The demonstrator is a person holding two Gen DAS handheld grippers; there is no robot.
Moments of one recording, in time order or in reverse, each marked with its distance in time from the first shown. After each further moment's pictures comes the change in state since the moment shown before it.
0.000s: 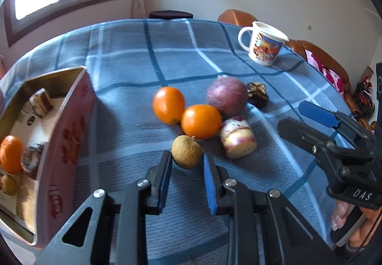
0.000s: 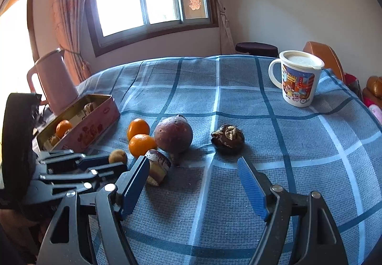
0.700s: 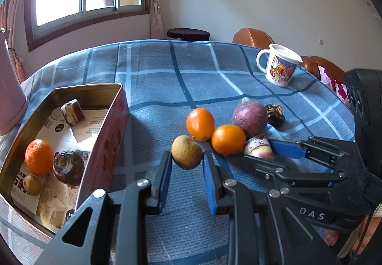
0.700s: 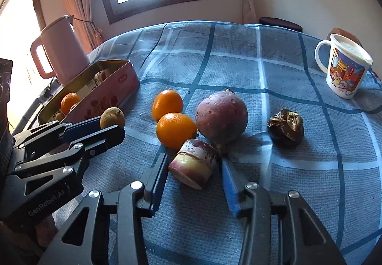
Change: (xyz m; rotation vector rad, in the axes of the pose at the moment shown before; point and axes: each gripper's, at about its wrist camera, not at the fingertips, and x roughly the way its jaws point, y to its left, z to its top) left arm -0.021 0.018 0.000 -0.032 -0.117 0.088; right arm 0.054 0.037 0.005 -0.049 0.198 0.104
